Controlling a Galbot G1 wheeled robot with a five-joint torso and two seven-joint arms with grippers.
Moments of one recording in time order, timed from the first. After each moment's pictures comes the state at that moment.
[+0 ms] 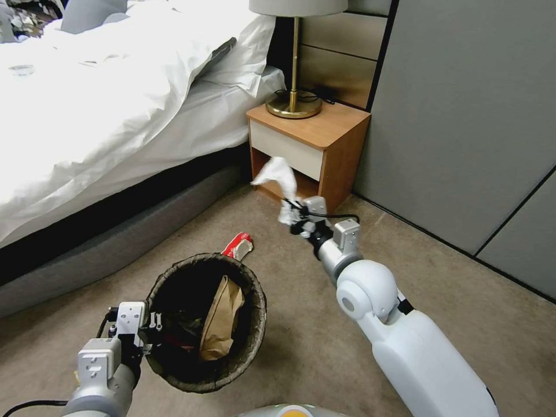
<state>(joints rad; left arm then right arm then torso) 1.92 -1.51 -0.75 -2.50 -0.02 0.60 0.05 -0.97 1.25 -0.05 2.11 0.50 -0.48 0.17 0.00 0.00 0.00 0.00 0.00</state>
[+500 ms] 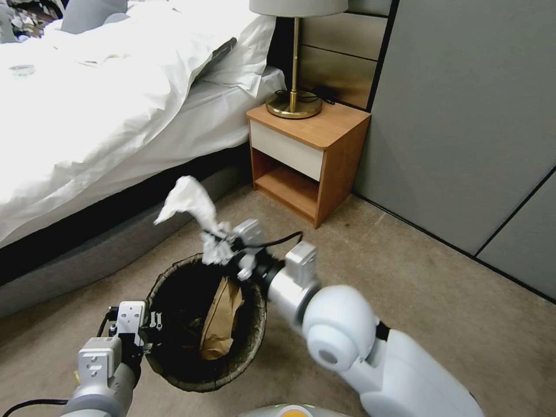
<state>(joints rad) 1.91 -1.51 -0.75 -2.50 -0.02 0.60 0.04 -0.89 1.25 -0.38 2.20 0.70 -0.60 0.33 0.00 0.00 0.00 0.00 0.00</state>
